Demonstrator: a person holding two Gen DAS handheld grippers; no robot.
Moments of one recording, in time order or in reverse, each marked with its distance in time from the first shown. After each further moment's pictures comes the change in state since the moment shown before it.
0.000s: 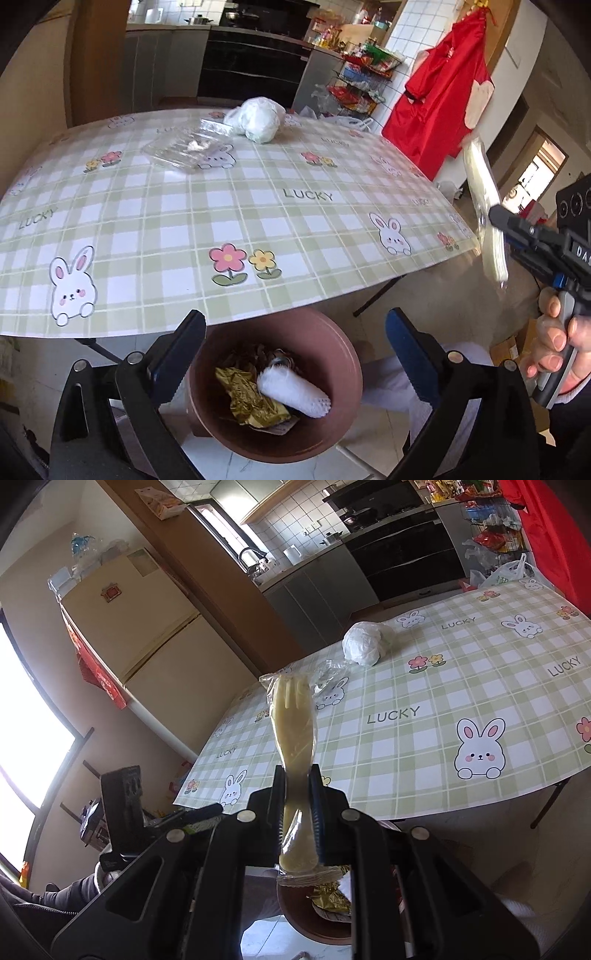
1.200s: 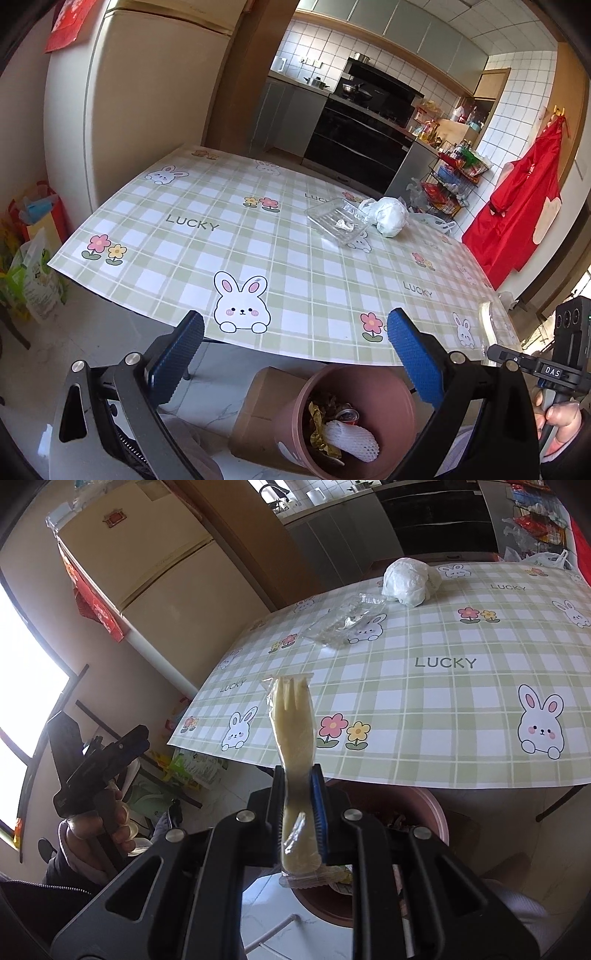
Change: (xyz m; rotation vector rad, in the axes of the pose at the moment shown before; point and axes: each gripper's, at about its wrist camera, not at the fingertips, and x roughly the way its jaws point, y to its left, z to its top) left arm -0.108 0.115 -0.023 -0.294 -0.282 0.239; right arm 0.077 0.042 -0.026 -0.096 0.241 0.000
